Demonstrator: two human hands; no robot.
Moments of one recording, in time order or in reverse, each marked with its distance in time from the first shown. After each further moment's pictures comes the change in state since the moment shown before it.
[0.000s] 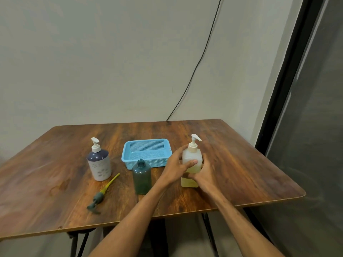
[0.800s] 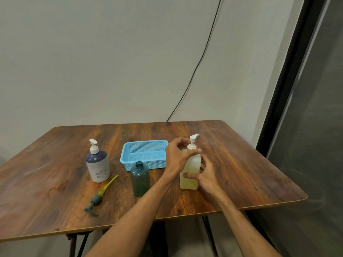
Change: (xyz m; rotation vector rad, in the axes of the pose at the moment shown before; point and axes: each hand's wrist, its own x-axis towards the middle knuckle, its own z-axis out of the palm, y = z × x) left_hand 0.023 0.032 0.010 -0.012 0.346 0.111; right_hand -0.001 -0.001 -0.008 0.119 -0.099 0.019
